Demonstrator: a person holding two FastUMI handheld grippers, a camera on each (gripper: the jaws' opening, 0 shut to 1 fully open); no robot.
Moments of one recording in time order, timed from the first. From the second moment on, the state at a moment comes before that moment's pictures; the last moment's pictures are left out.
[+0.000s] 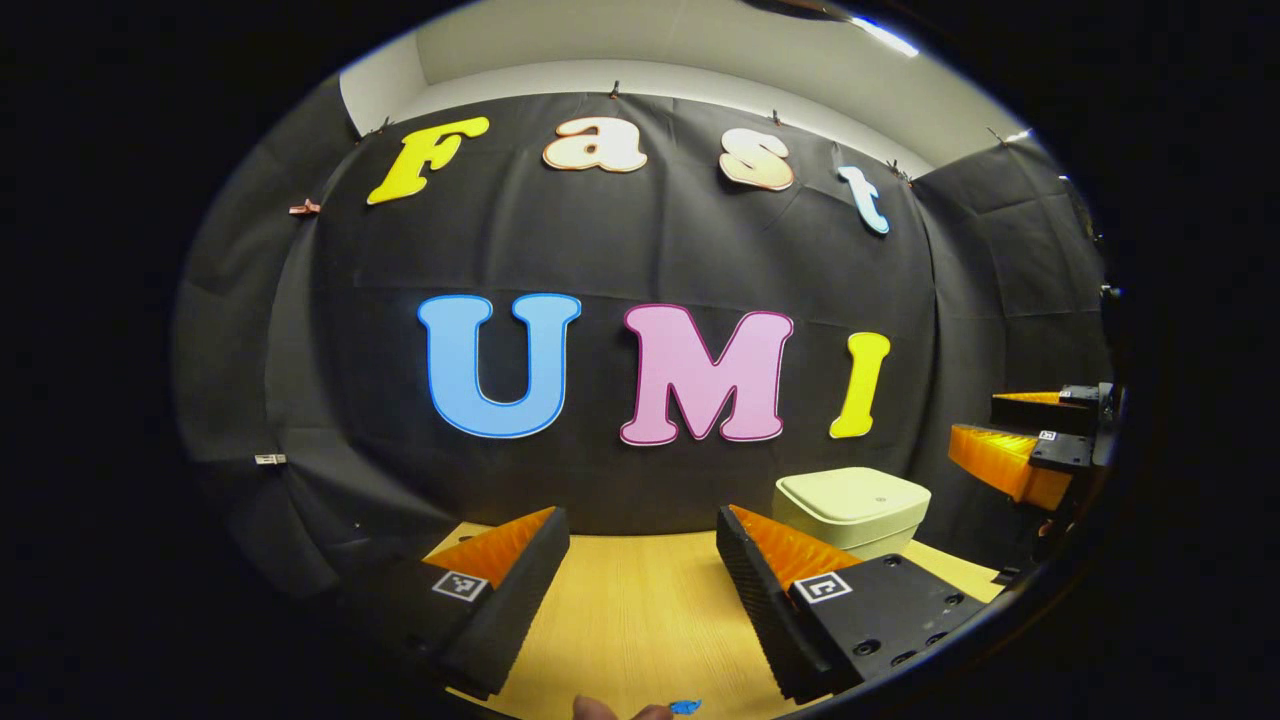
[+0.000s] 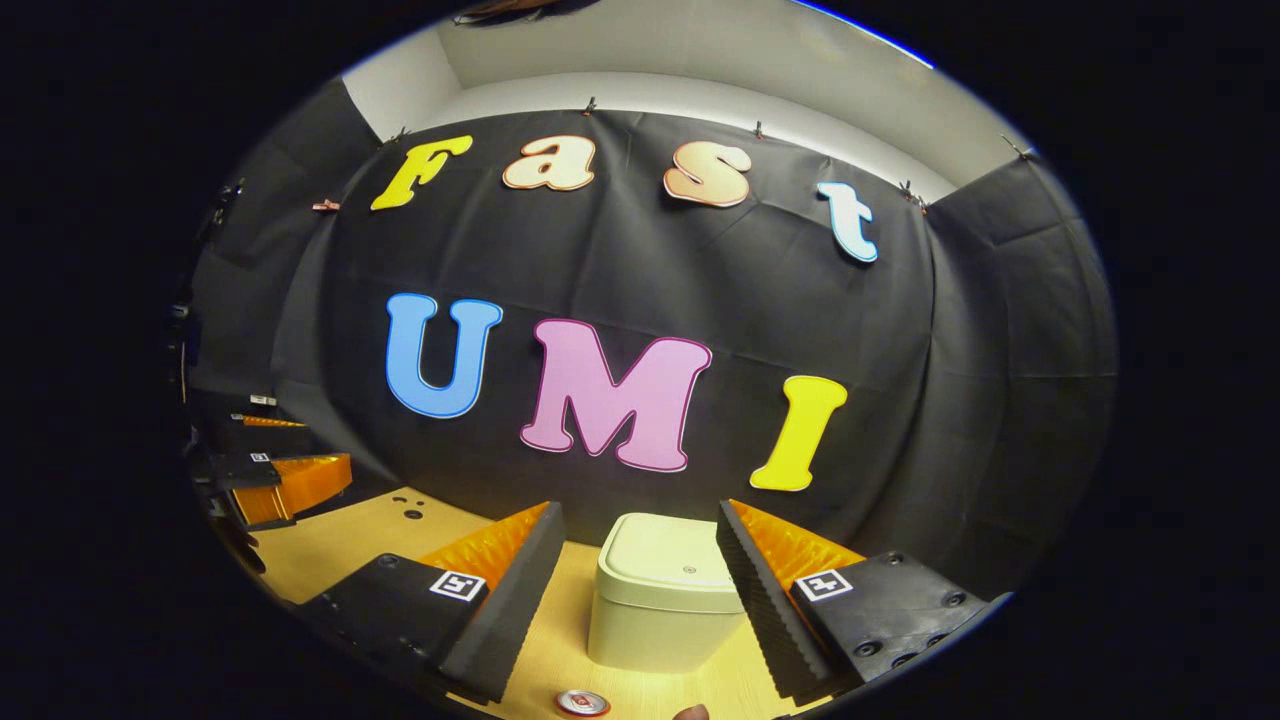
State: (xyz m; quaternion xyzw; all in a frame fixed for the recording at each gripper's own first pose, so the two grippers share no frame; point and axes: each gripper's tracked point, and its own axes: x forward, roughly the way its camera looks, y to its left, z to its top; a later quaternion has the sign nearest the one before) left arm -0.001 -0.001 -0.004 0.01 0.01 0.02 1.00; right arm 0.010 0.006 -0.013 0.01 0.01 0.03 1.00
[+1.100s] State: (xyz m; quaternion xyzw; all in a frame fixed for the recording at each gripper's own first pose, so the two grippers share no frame) left arm 0.023 -0.022 0.000 0.02 0.01 0.03 1.00; right arm 0.056 -0.023 -0.030 0.00 0.05 0.05 1.00
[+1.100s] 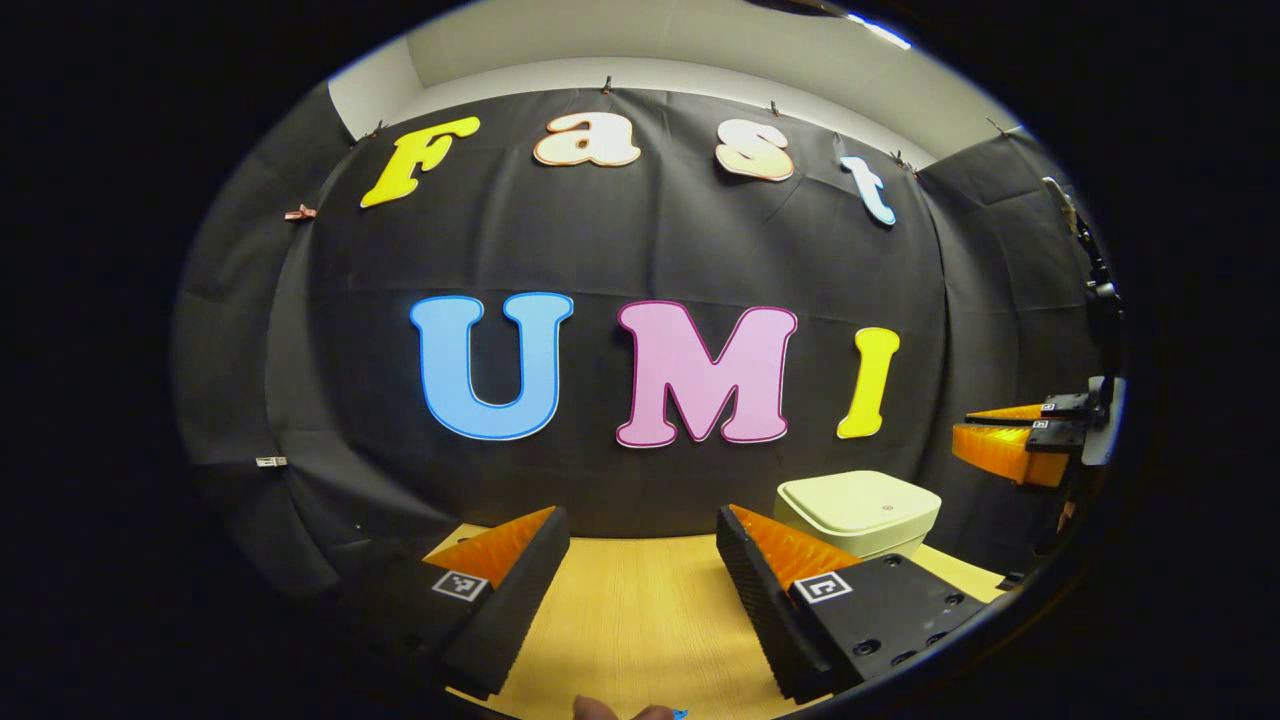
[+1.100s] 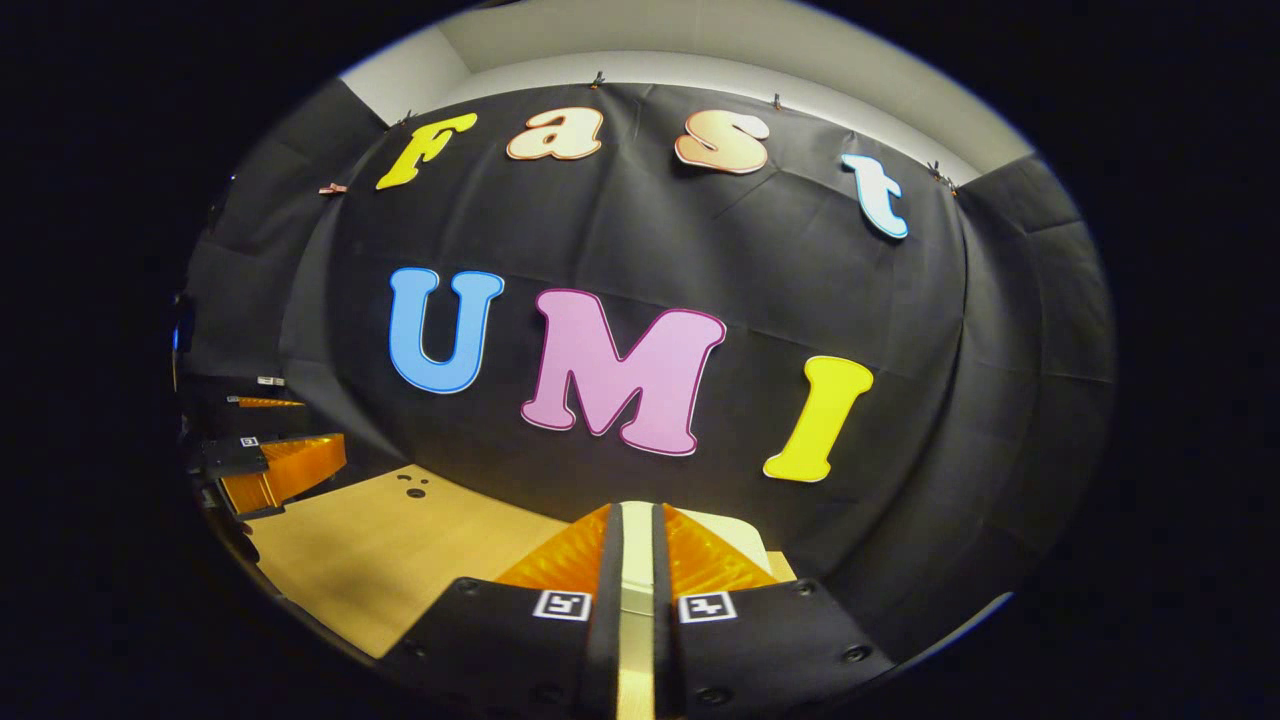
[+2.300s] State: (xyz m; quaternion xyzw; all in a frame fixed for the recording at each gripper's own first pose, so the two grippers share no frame) left arm 0.020 -0.017 -0.010 0.02 0.02 0.05 1.00; right arm 0.164 -0.050 -0.167 0.07 0.27 0.06 0.96
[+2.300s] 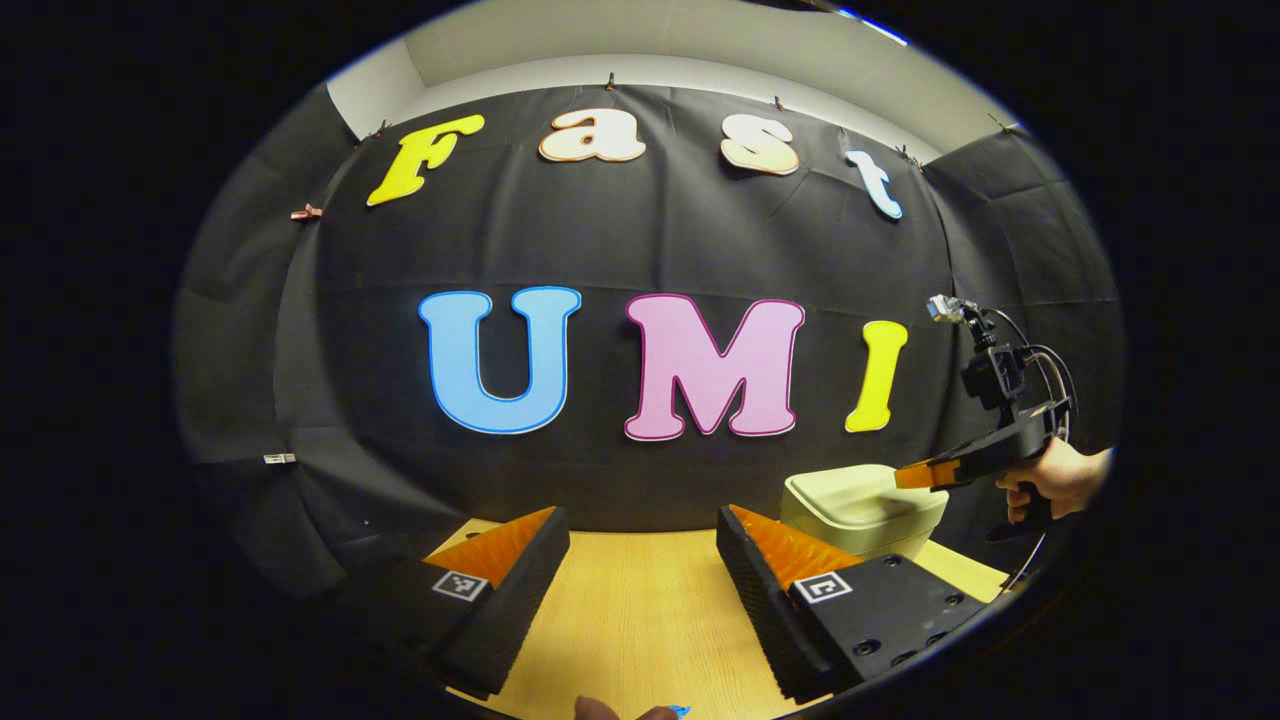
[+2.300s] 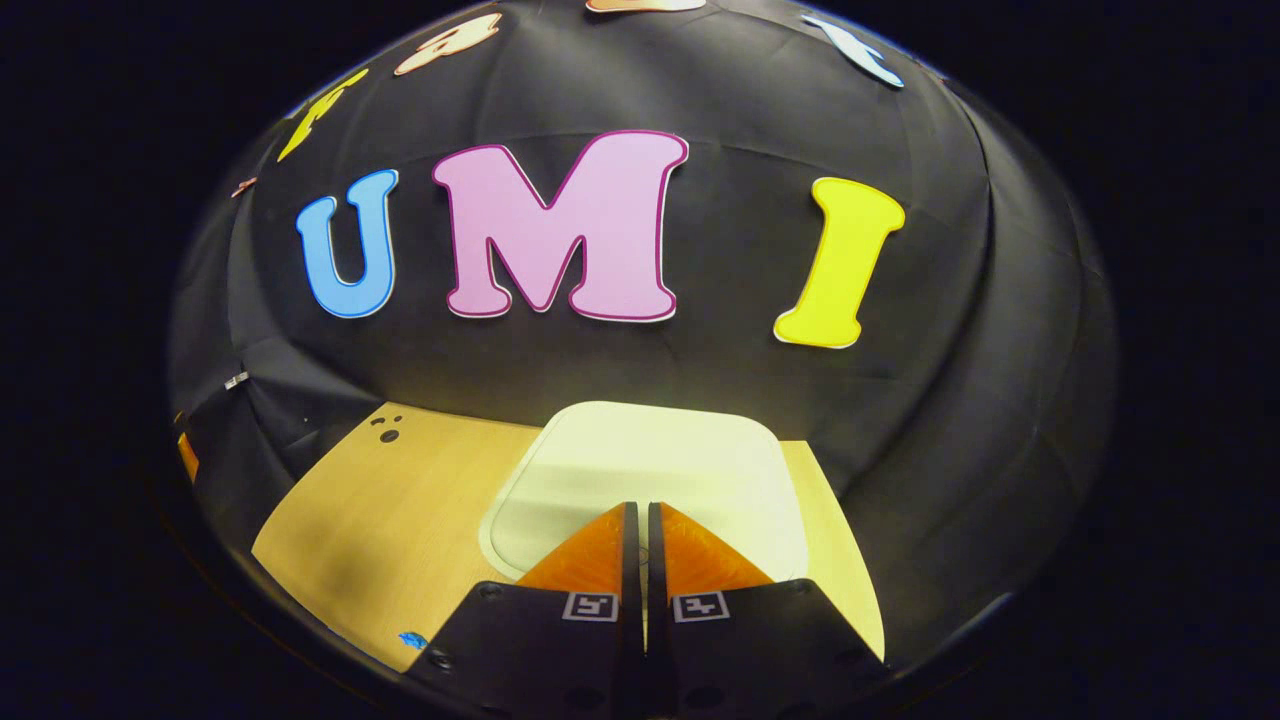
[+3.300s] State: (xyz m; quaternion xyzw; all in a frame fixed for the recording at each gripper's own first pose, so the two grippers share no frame) left arm 0.023 -0.014 -0.016 0.01 0.03 0.05 1.00; right arm 0.161 -0.045 -0.189 0.06 0.30 0.06 0.95
